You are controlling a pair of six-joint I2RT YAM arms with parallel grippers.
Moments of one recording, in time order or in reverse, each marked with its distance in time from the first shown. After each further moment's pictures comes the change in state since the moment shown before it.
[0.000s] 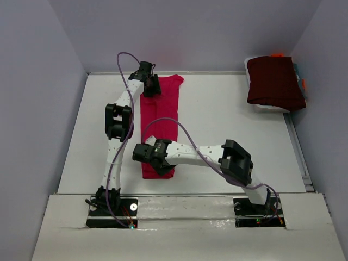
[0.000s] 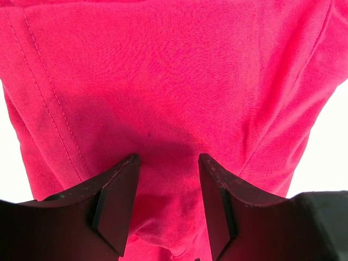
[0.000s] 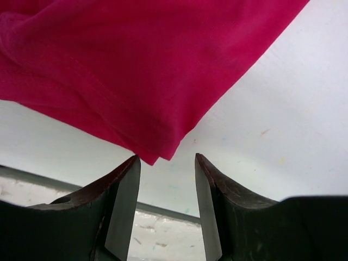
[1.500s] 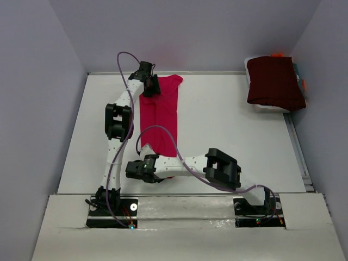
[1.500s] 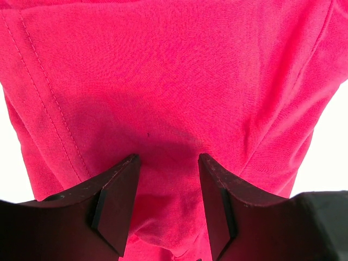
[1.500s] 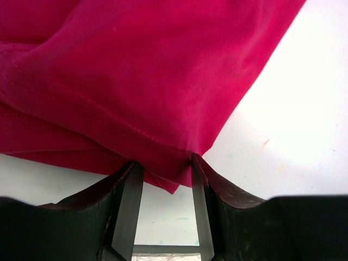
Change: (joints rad) left arm 0.000 -0.002 -0.002 0.000 -0.019 0.016; right arm 0.107 0.146 0.047 -0.011 0.276 0.095
